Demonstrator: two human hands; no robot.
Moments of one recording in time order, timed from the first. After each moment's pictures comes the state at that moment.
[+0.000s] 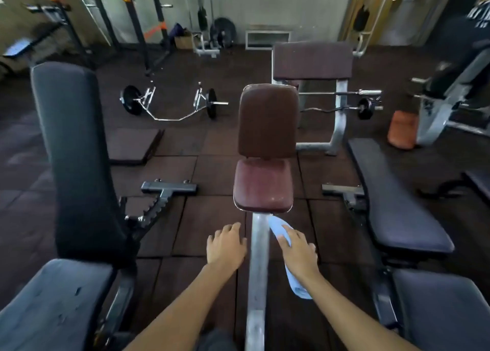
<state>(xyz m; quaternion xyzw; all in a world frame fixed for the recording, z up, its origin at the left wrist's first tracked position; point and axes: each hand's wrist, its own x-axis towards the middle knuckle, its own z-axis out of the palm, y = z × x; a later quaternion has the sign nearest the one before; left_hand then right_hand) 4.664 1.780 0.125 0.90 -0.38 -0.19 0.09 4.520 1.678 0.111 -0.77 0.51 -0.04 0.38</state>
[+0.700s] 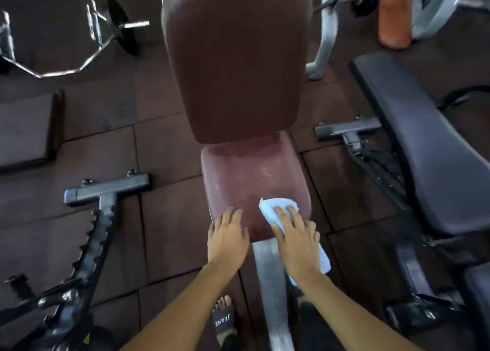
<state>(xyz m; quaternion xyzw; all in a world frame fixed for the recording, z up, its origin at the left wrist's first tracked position) 4.905 1.481 -0.101 0.84 -0.47 -0.27 0.05 4.758 1.431 -0.116 -0.78 0.59 0.01 0.22</state>
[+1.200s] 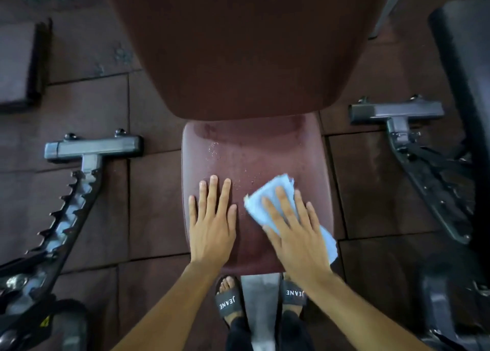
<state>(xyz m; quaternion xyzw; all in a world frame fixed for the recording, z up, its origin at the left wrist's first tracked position) 4.926 1.410 -0.268 0.88 -0.45 -0.12 0.04 4.759 1.325 -0.264 -0.92 0.36 0.00 0.11</state>
